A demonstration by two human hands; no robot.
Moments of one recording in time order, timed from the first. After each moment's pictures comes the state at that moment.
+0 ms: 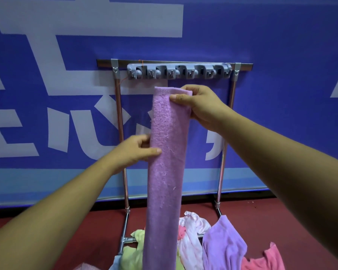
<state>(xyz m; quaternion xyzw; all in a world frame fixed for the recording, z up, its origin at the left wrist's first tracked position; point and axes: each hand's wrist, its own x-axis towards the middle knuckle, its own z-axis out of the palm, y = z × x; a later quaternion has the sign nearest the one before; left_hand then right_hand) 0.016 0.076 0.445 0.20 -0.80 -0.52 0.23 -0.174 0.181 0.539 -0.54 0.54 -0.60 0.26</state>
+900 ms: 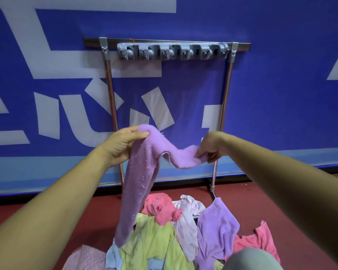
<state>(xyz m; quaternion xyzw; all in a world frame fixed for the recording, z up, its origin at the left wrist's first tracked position) 0.015 0.068 0.413 0.16 -0.62 -0.73 0.24 -0.239 0.193 0.406 -0.34 0.86 -0.21 0.31</state>
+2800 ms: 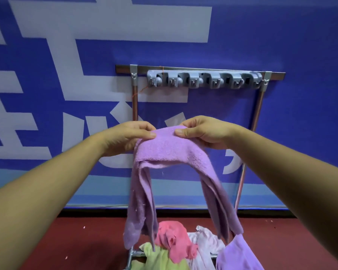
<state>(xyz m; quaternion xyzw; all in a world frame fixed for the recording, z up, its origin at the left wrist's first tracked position) 0.041 -0.022 0.501 0.18 -0.77 -0.59 0.15 -0.186 0.110 0.518 -0.60 0.55 -0.38 0.45</state>
